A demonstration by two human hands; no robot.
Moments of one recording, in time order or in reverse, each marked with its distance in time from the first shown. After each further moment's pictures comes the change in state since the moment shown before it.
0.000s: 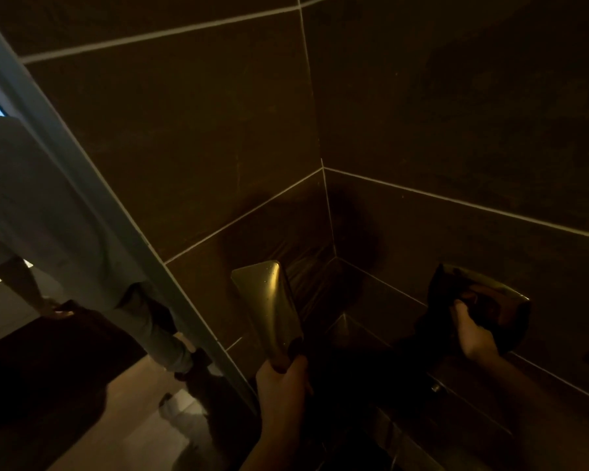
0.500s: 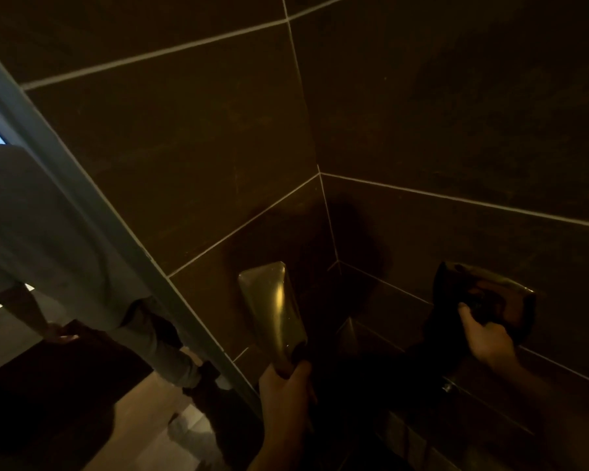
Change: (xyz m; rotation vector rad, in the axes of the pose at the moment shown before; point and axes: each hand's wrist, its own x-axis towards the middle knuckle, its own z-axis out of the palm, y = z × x) left_hand -0.002 0.009 -0.012 0.000 -0.088 -0.039; right_hand -0.001 0.010 -0.013 -0.188 0.000 -0.124
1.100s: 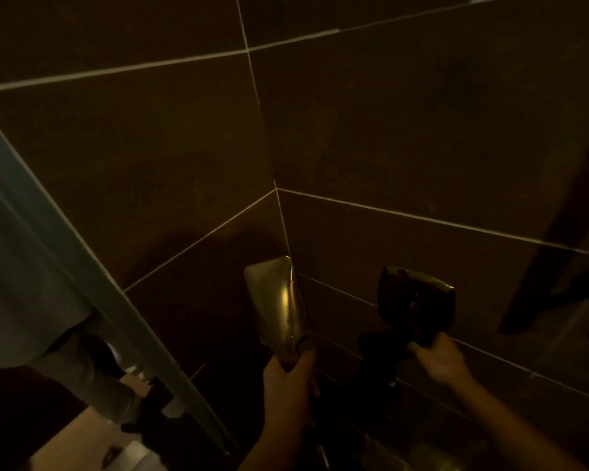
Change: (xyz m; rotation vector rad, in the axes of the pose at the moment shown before) left_hand -0.025 0.011 0.038 -0.015 -0.231 -0.022; right_hand 0.008 0.070 -0.037 -0.381 -0.033 -0.145
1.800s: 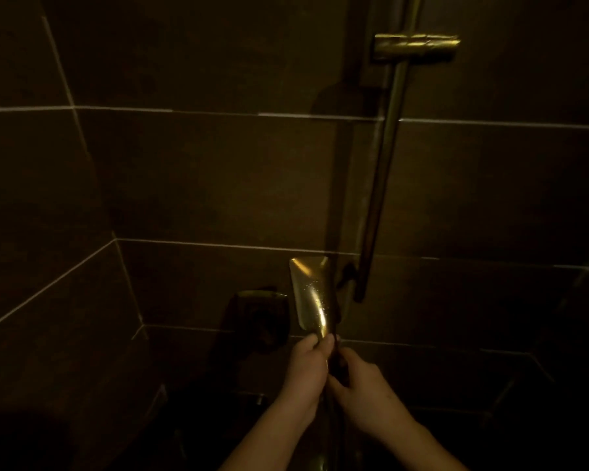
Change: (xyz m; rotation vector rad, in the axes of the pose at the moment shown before) left_hand -0.114 0.019 0.127 0.103 -0.828 -0.027; right_hand -0.324 -0.070 -0.069 -0.007 0.298 -0.191
